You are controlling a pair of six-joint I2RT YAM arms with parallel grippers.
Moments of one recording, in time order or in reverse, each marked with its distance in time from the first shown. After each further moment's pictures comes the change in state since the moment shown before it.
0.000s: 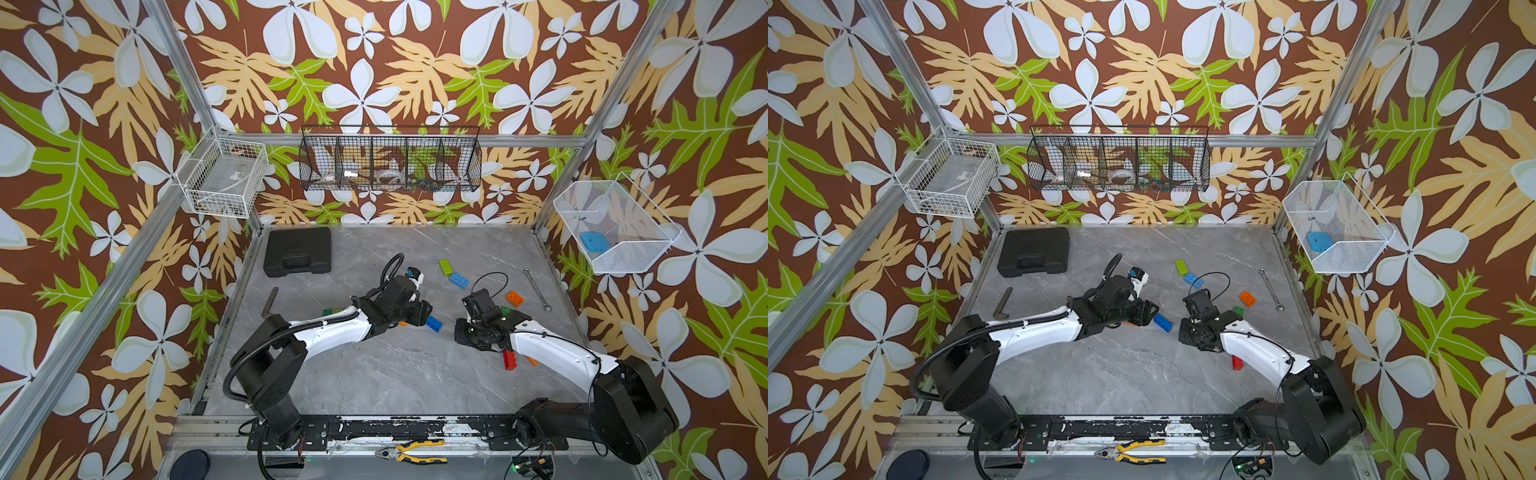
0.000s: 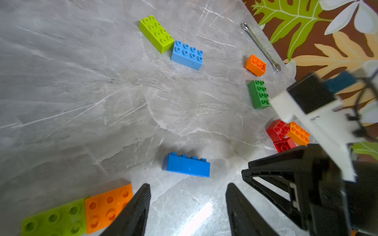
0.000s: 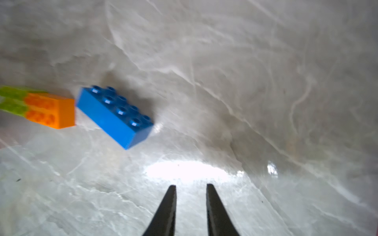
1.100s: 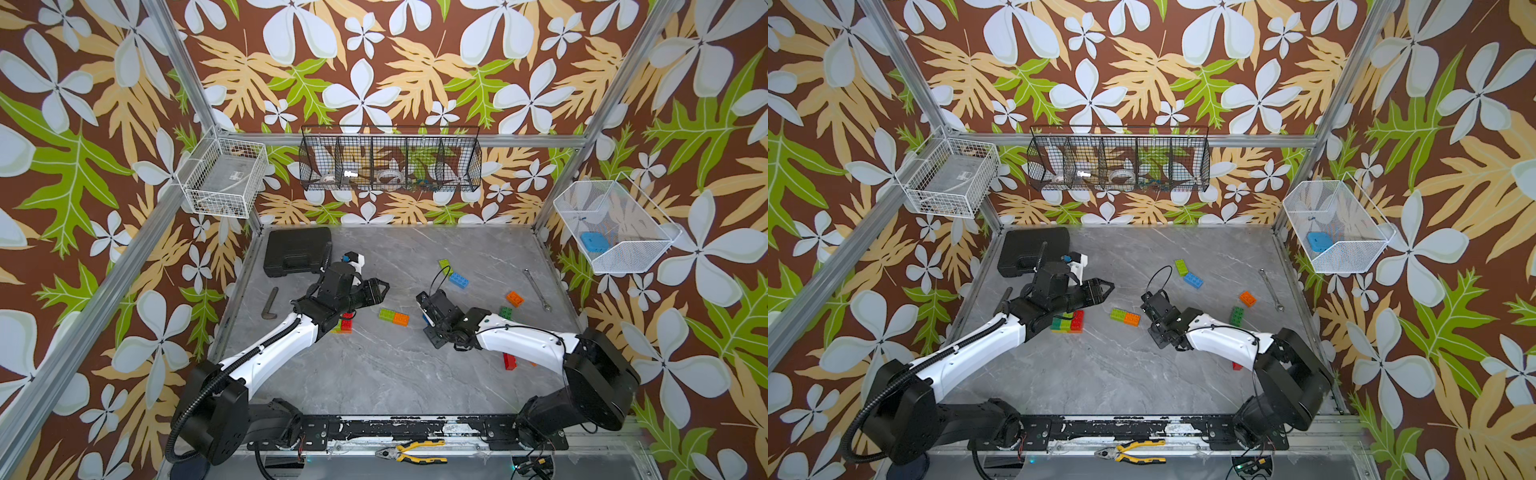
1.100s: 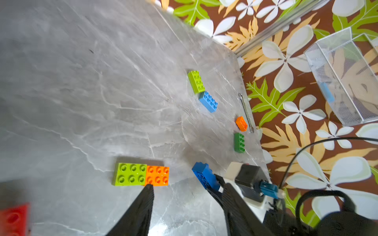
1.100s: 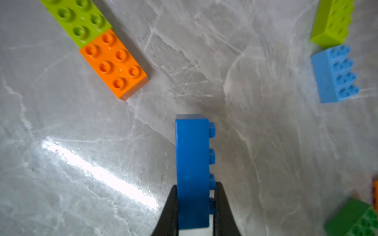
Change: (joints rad) left arm 0.325 -0.377 -0.235 -0.009 0.270 -0.283; right arm 0.322 0.158 0.126 0.079 0.335 -0.552
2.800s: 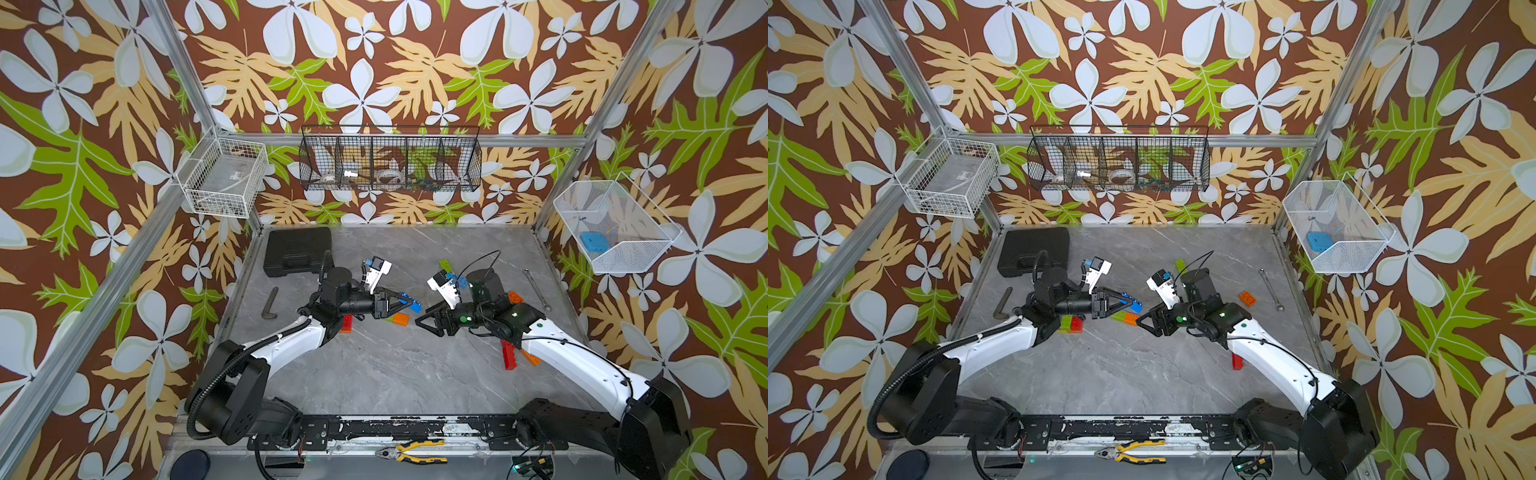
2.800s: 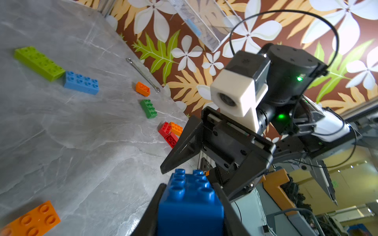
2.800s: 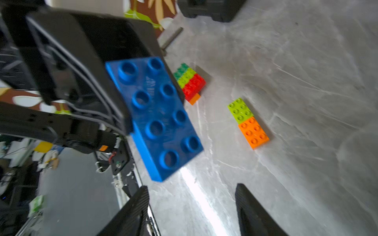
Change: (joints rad) left arm 0.009 0.086 -0.136 0.647 0.632 0.066; right arm -0.263 -0.267 0.007 0.128 -0.964 0.130
